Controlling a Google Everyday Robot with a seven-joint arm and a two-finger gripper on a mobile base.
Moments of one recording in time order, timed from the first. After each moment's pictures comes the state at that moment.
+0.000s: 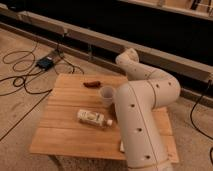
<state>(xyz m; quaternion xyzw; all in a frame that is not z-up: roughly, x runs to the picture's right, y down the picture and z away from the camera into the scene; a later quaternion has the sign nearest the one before) 0.242 -0.016 0.989 -0.06 0.36 0.64 0.68</state>
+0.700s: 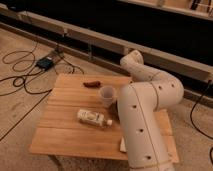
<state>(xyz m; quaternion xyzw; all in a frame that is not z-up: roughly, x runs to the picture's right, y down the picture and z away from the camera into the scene) 0.275 -0.013 0.992 -0.04 0.38 0.65 0.66</state>
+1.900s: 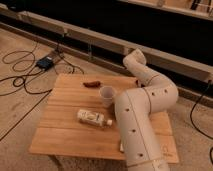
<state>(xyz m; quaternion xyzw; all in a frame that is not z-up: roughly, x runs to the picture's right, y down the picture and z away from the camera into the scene) 0.325 -0.026 0.992 0.02 0.42 0.64 0.64</state>
